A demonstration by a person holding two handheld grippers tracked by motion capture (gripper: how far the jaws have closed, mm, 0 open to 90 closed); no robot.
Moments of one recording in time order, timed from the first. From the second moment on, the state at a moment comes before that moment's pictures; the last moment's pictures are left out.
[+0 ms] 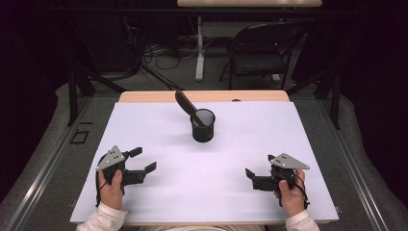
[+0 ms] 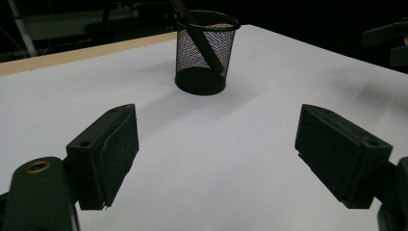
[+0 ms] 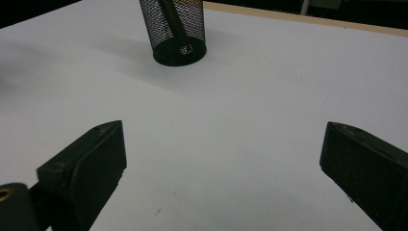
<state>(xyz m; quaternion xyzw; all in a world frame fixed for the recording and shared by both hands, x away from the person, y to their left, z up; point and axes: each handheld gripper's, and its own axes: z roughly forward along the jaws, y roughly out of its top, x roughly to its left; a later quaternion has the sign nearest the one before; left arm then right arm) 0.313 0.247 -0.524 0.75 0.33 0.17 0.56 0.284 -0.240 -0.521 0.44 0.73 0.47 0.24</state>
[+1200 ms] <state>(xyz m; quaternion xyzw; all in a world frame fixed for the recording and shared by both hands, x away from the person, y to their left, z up) 0.318 0.247 -0.535 0.75 0.34 0.16 0.55 0.291 -0.250 -0.534 0.46 0.73 0.45 0.24</state>
